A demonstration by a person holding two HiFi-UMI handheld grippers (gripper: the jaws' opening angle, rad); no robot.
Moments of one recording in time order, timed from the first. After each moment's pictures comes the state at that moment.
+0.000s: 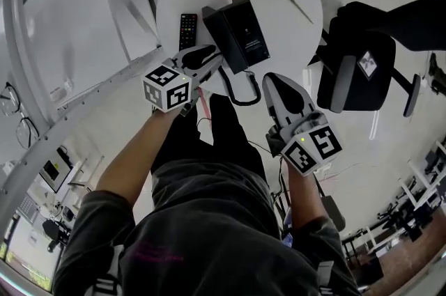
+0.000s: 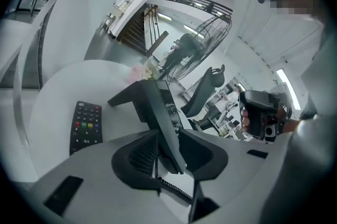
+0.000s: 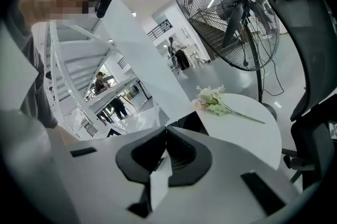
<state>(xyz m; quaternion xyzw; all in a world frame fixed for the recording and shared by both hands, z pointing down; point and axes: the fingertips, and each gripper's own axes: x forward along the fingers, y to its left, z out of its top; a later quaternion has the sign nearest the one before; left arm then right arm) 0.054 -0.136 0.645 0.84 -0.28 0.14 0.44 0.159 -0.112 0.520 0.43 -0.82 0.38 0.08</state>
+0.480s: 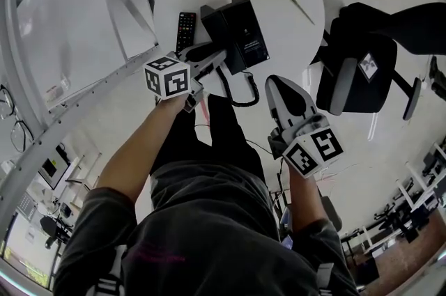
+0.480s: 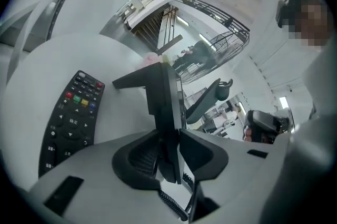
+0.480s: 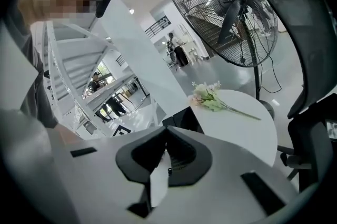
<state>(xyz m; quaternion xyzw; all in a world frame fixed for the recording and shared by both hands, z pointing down) 0.063 -0.146 0.675 0.80 -0.28 0.08 0.53 0.169 -0.111 0.535 0.43 -0.81 0.39 0.10</state>
